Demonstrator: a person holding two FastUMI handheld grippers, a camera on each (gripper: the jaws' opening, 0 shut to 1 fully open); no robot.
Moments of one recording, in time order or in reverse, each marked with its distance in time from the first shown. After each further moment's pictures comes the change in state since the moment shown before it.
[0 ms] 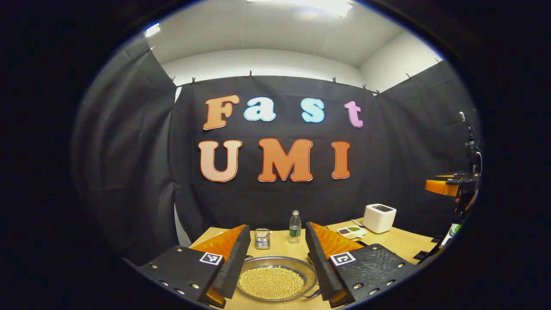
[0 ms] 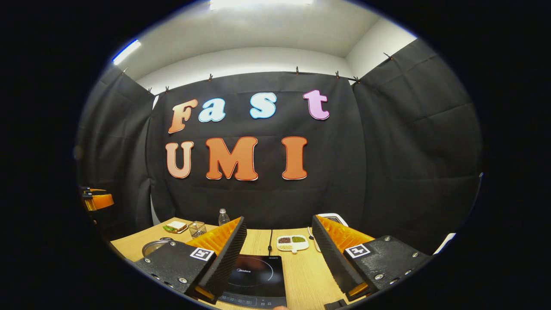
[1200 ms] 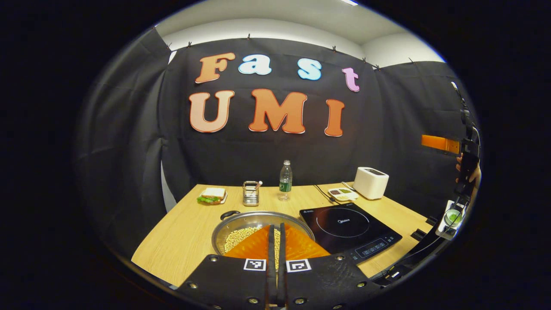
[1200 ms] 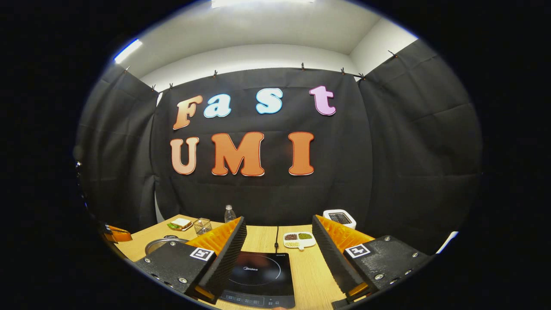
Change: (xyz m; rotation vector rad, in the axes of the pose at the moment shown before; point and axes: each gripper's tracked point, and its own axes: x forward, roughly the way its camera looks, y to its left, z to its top) left arm -0.017 -0.011 -0.146 -0.084 0.304 -0.095; right arm 0.004 0.023 -0.015 -0.002 0.023 0.028
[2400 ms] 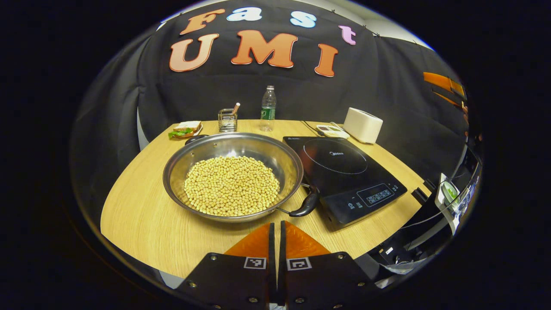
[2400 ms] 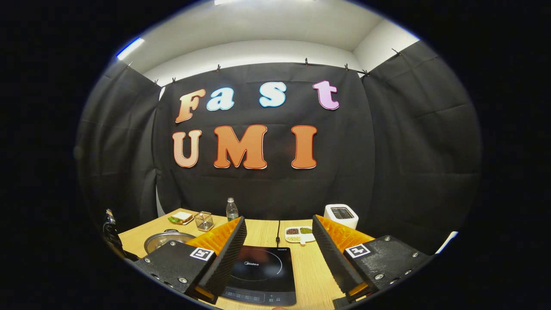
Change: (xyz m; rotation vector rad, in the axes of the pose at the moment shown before) left arm 0.025 -0.034 -0.165 -0.024 0.397 -0.076; right arm -0.001 0.004 -0.021 -0.017 0.038 0.010
